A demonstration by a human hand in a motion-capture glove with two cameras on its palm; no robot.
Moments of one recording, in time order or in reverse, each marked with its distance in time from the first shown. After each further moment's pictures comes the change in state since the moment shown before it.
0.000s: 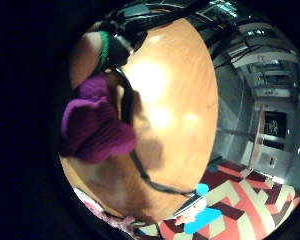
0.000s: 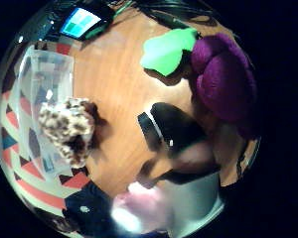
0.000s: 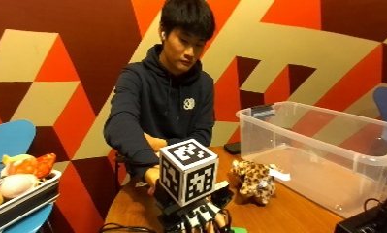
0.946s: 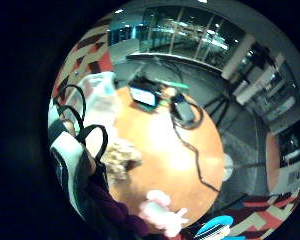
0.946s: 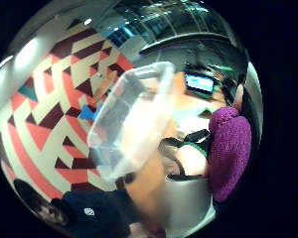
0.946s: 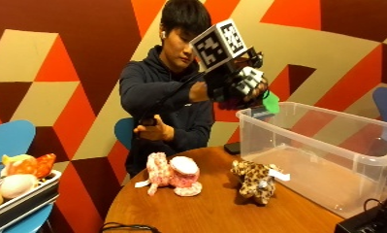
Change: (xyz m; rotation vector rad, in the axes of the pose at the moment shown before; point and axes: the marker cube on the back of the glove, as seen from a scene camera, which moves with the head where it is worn) arm -0.163 0.077 -0.212 0.663 -0.005 -1.039
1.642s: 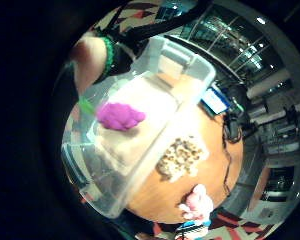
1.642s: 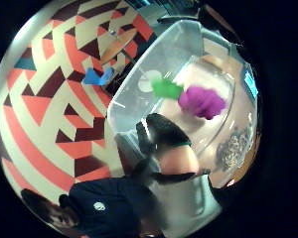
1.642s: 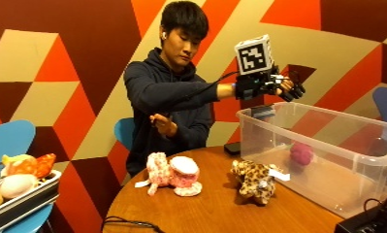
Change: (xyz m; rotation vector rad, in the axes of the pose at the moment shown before) arm -0.145 -0.126 0.050 -0.245 -0.228 0.542
